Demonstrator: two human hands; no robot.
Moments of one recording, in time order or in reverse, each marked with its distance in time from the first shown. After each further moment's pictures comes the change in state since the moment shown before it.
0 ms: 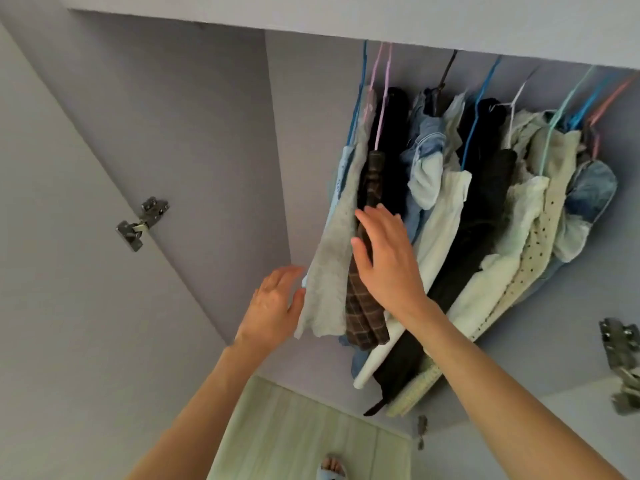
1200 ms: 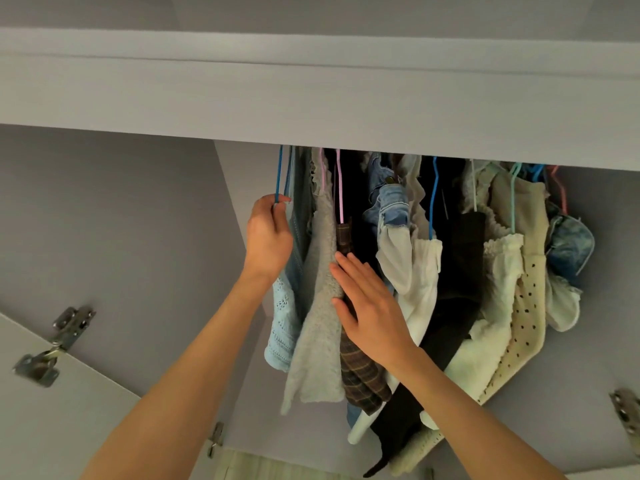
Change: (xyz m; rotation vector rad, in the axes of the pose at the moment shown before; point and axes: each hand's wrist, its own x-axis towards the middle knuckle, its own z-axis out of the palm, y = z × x) left_hand 0.230 0.076 -0.033 -0.433 0.361 0.018; right_hand 0.047 0.073 0.033 -0.066 0.051 -0.109
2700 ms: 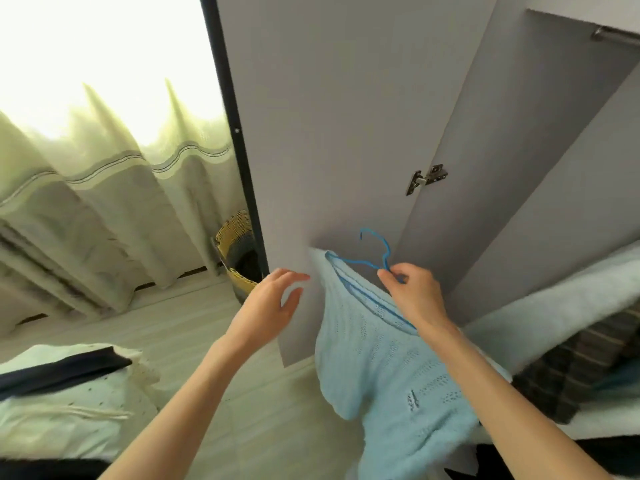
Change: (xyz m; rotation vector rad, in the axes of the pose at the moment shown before) left_hand -0.434 -0.038 -0.315 0.569 0.222 -0.534; right_hand -0.089 -0.329 0.010 0.547 -0.784 0.227
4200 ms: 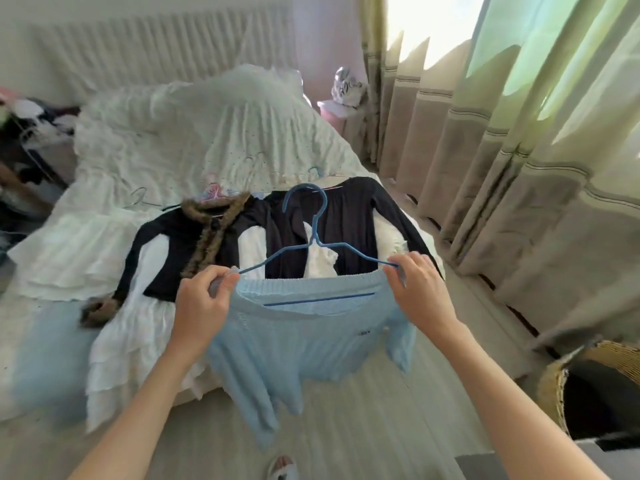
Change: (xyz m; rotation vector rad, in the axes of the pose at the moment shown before) left_hand -0.415 0.054 -0.035 0.384 1.497 -1.292; right_hand -0.205 -0.146 0.244 0.017 -0.981 -1.637
